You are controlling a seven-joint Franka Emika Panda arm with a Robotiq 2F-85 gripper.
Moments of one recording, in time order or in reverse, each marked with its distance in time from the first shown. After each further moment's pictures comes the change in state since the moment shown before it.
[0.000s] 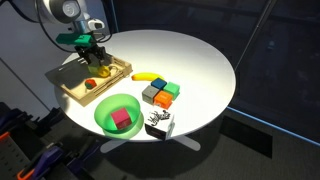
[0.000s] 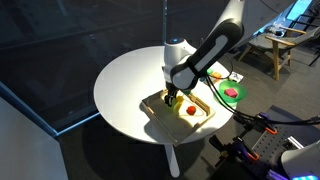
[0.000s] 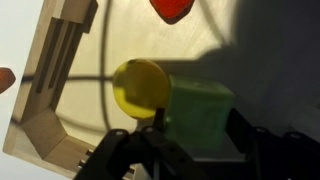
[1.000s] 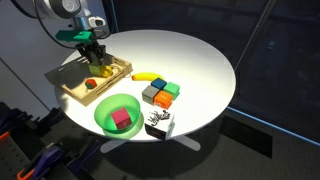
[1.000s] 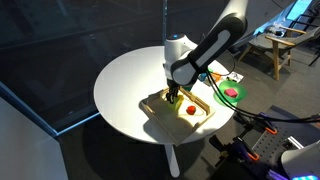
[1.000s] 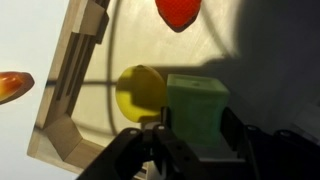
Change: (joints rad) arm 0.000 -0.029 -0.012 0.003 -0.001 -0.052 0.000
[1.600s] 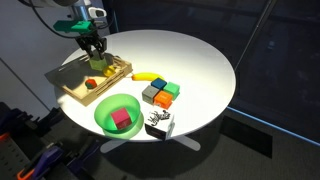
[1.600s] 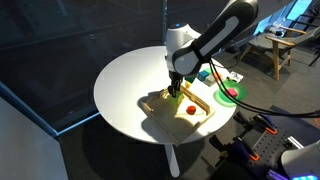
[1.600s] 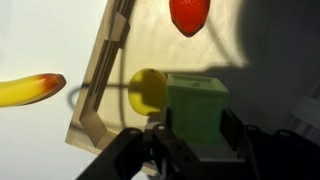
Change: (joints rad) arm -0.012 -0.076 -0.014 -0.005 0.000 -0.079 0.000
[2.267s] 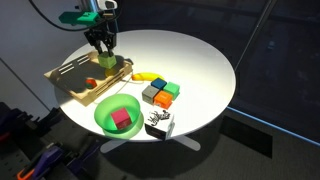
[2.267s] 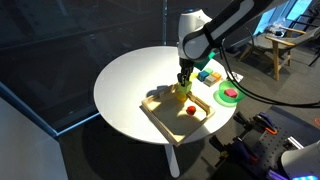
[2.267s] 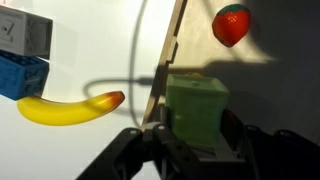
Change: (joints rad) arm -0.083 -0.093 -0.036 -0.036 0.000 -0.047 0.000
